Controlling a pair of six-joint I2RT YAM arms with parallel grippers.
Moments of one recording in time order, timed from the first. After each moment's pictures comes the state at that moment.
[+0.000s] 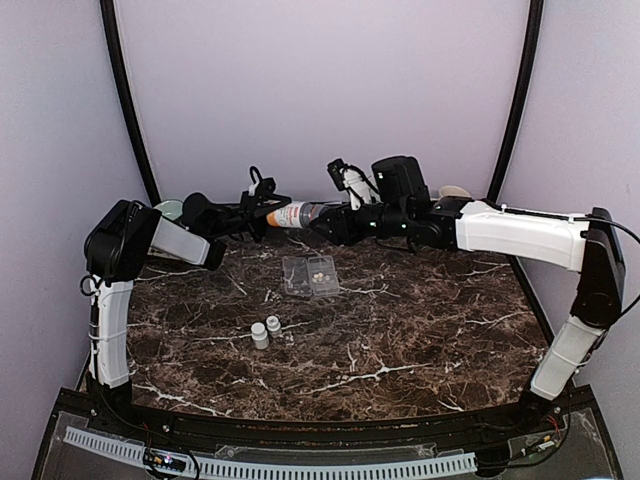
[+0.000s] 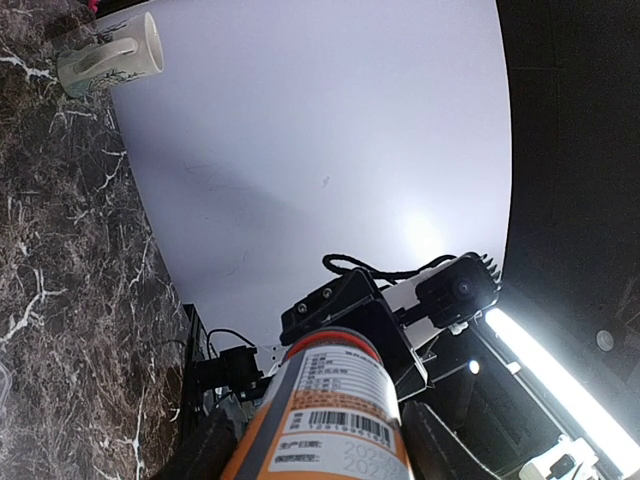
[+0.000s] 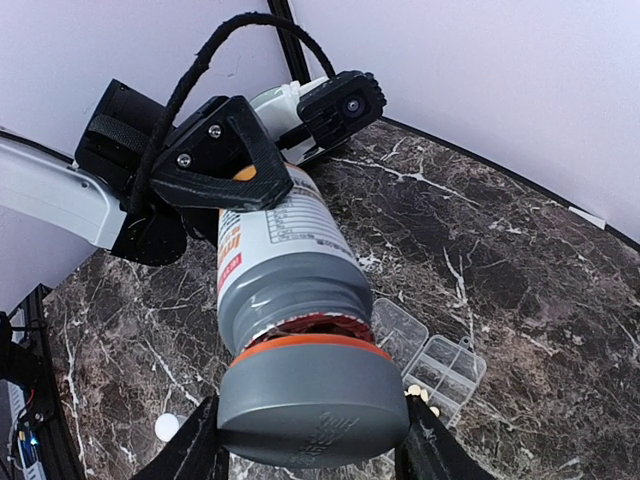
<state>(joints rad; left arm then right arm) -0.37 2.21 1.28 1.49 1.17 -1.91 0.82 1.69 1.37 -0.10 -0.16 0.18</state>
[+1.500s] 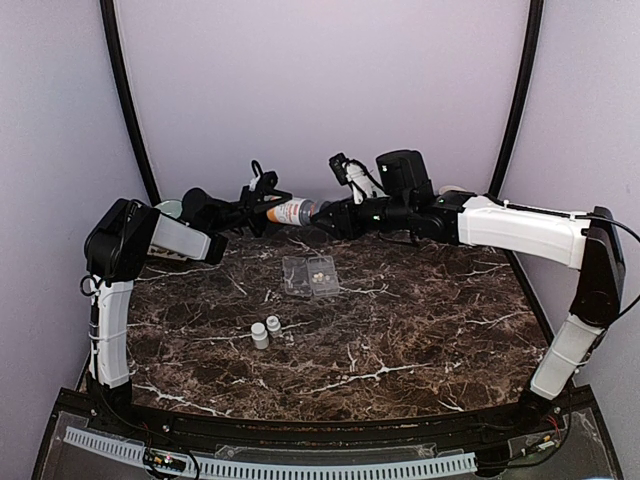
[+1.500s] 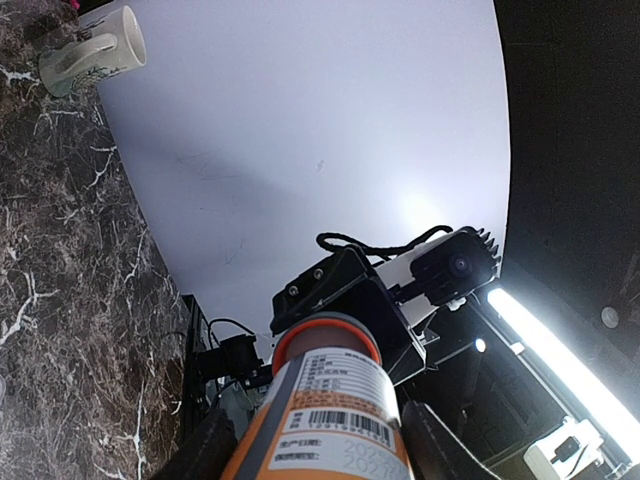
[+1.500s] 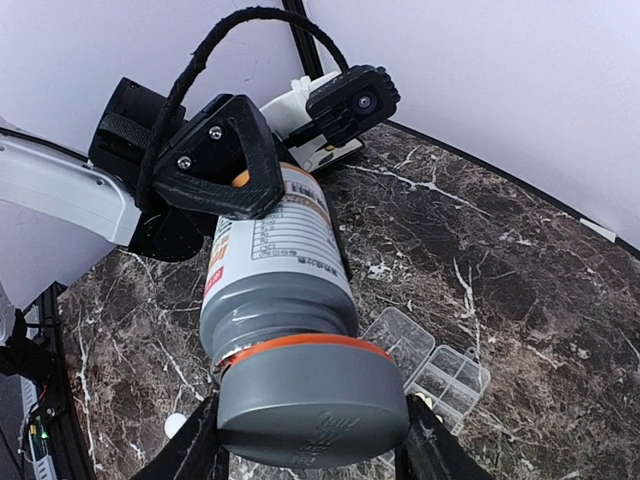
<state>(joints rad) -0.37 2.21 1.33 1.50 1.22 -1.92 0.80 1.70 1.39 -0.11 -0.23 0.17</state>
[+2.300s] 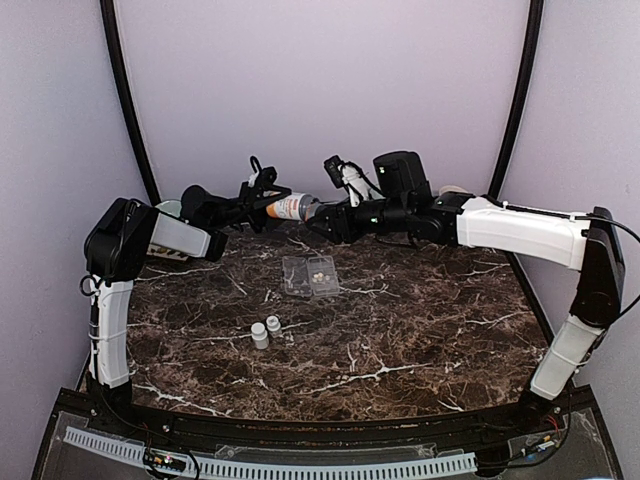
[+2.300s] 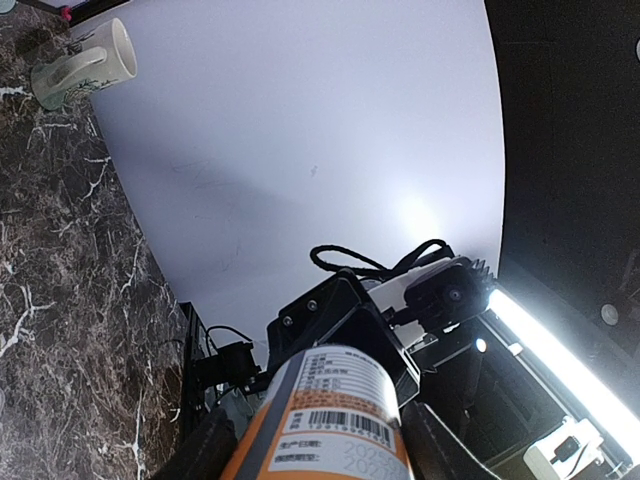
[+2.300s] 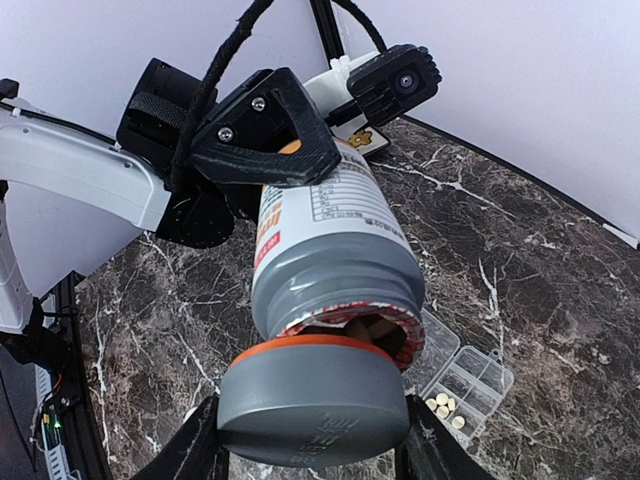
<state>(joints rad) -0.37 2.21 1.36 1.50 1.21 -1.93 0.82 1.70 1.39 -0.11 -0.27 0.17</state>
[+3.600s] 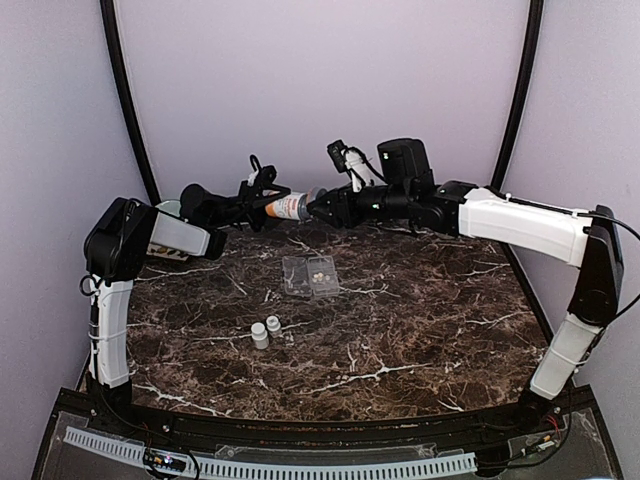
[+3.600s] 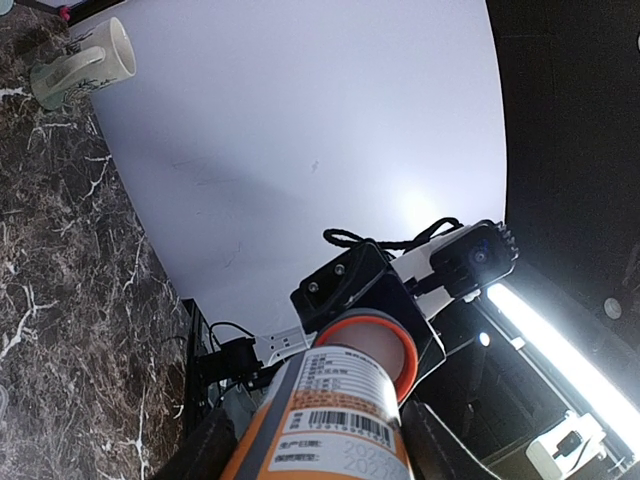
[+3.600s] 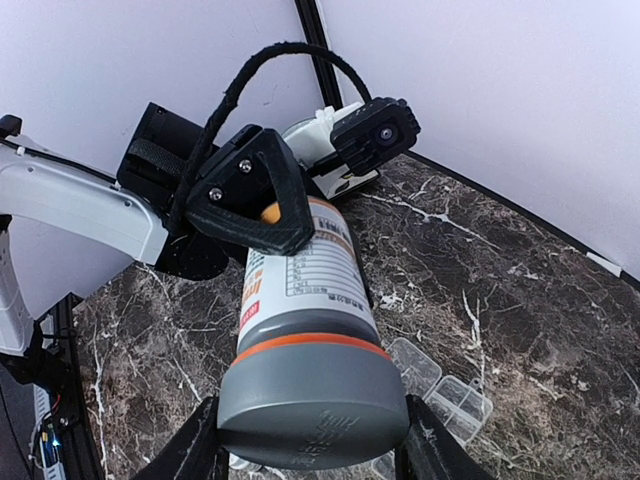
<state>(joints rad) -0.36 2.21 1.36 1.50 1.23 -1.93 0.79 1.71 1.47 -0.12 -0.27 0.16</state>
